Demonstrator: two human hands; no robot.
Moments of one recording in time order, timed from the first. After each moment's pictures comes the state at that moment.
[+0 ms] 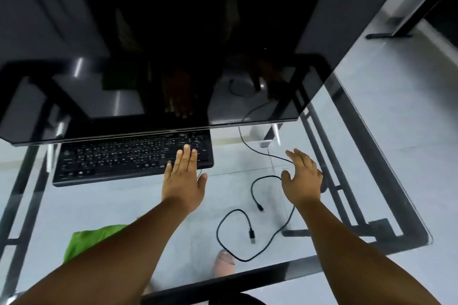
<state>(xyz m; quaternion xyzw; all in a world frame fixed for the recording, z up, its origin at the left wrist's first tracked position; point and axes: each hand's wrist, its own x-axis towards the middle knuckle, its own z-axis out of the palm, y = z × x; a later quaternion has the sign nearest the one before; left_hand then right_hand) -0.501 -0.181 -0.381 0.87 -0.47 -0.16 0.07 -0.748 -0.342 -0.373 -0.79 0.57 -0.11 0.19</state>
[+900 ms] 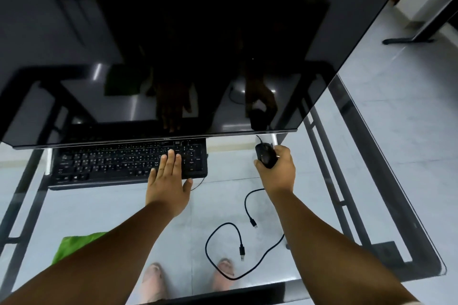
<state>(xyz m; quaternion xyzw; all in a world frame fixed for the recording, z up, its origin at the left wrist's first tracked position) -0.488 -0.187 -0.384 0.90 -0.42 -0.14 0.04 -0.685 -0.368 -0.381 -0.66 0.59 -0.25 0.39</state>
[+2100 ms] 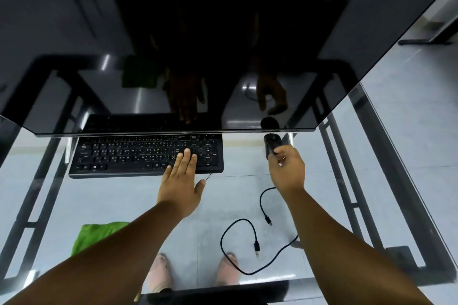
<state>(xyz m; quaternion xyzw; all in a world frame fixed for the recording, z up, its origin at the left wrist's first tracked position) -0.482 -0.167 -0.386 0.87 -0.46 -0.16 0.06 -0.668 -0.363 -0.379 -0.72 0.53 -0.27 0.35</state>
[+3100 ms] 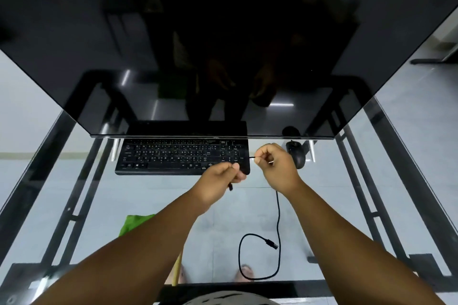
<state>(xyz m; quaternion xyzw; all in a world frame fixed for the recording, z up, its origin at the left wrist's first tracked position) -0.488 -0.155 -0.309 0.68 -0.25 -0.48 0.49 -0.611 -0.301 -0.319 -0.79 0.35 -0.22 0.45</state>
